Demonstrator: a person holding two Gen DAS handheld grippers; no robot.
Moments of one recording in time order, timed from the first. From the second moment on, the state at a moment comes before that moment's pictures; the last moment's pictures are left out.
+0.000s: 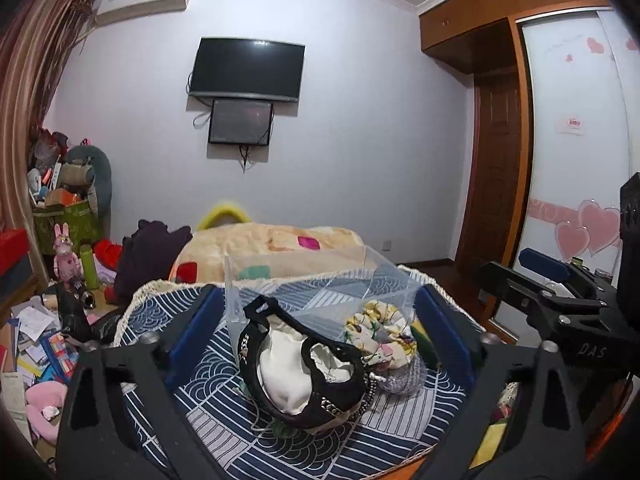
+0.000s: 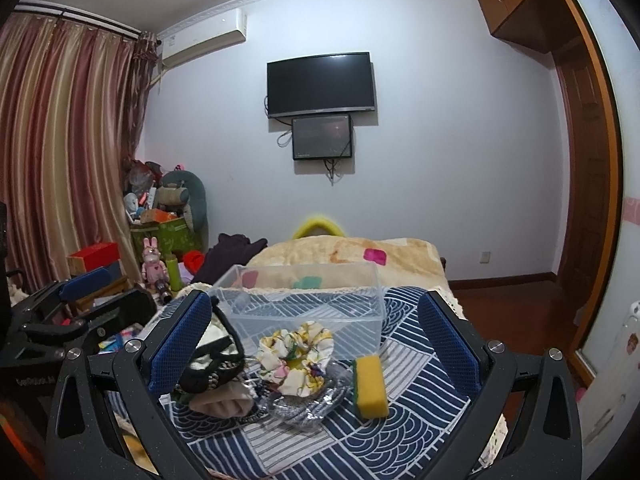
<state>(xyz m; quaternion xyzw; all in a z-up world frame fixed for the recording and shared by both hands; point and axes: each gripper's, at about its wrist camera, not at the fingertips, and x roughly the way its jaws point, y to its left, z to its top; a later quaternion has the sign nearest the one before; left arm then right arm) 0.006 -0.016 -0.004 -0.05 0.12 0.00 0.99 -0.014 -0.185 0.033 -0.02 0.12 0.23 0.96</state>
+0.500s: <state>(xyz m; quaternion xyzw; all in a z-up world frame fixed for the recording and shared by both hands) 0.050 0.020 -0.053 -0.09 0.21 0.03 0.97 0.030 -0.170 -0.019 -0.02 0.23 0.25 0.94</state>
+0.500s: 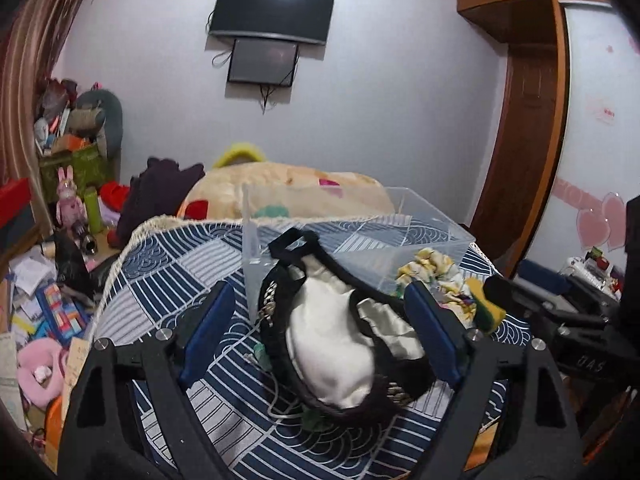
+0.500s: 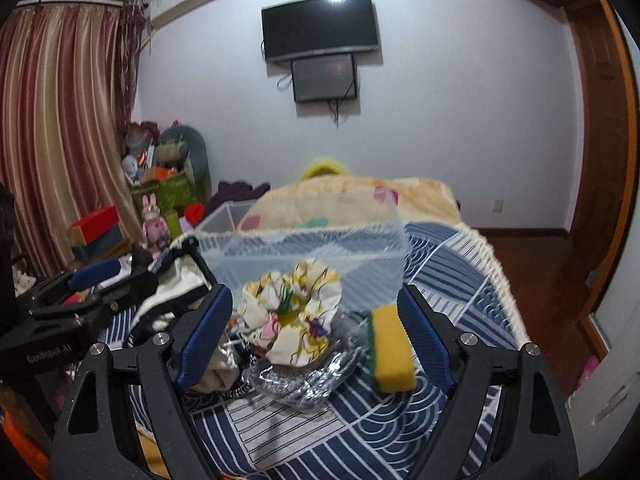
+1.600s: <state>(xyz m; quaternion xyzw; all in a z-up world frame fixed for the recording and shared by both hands) 0.056 0.029 -0.065 -0.12 0.22 0.02 0.97 0.039 -0.157 -0.030 -0.04 0.25 0.26 0.93</state>
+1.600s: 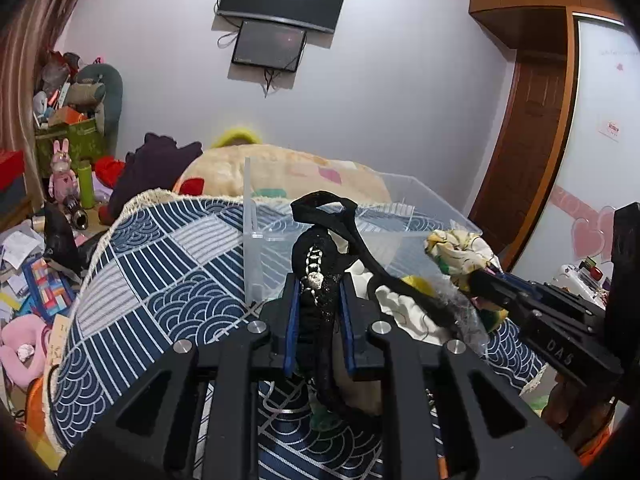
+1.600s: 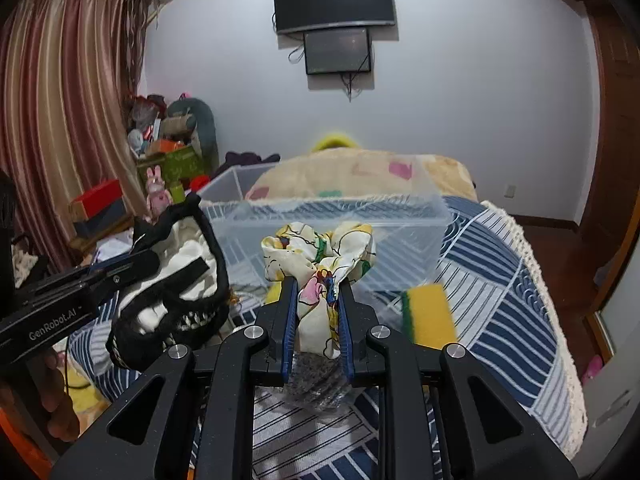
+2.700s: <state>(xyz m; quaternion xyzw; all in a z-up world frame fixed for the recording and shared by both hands) 0.115 0.051 0.006 -0.09 0.12 0.05 0.99 0.078 -0.149 0.019 -0.04 0.21 0.23 0.95</state>
